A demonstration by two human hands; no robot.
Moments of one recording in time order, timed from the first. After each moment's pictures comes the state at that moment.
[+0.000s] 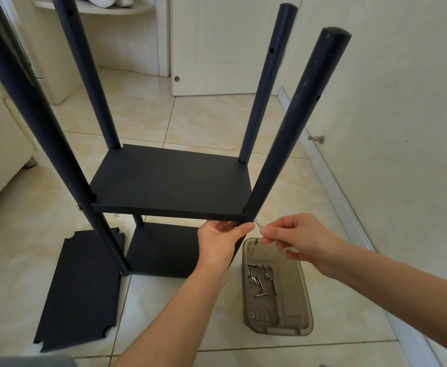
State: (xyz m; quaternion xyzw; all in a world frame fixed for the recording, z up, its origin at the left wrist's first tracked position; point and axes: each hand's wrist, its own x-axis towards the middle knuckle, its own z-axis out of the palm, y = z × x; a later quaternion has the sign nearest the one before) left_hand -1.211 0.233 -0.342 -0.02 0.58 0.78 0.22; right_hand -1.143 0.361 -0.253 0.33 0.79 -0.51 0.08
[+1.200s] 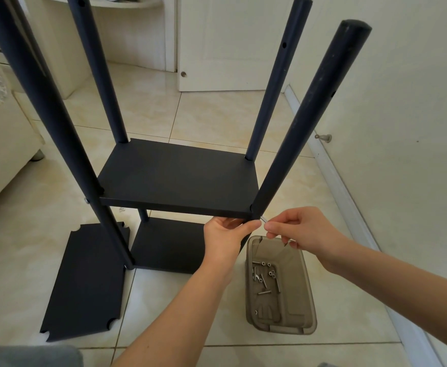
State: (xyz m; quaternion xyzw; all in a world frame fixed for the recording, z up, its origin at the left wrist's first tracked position) left_hand -1.211 0.233 -0.342 -0.01 0.59 0.78 0.23; right_hand -1.150 0.359 -0.256 0.29 0.84 -0.45 0.04
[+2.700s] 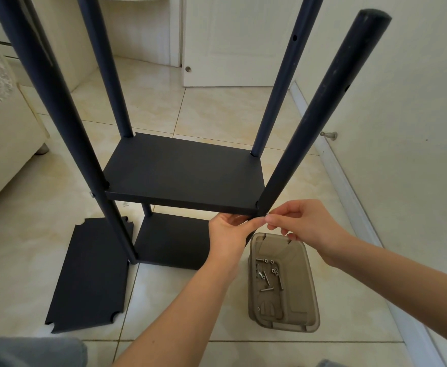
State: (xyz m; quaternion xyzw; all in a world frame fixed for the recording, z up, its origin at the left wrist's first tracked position) left_hand -1.210 0.231 -0.339 -0.01 0.56 0.79 0.23; right_hand -1.161 0.367 -0.274 0.24 0.85 -0.47 0.00
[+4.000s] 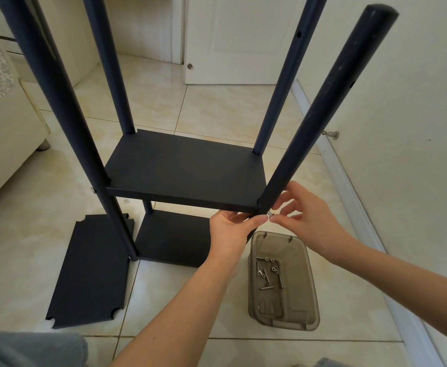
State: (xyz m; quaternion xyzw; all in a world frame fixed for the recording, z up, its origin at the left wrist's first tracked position) left_hand -1.212 0.233 -0.342 -0.01 0.58 0.79 0.23; right_hand -1.161 0.362 -0.266 0.14 0.94 -0.31 -0.06
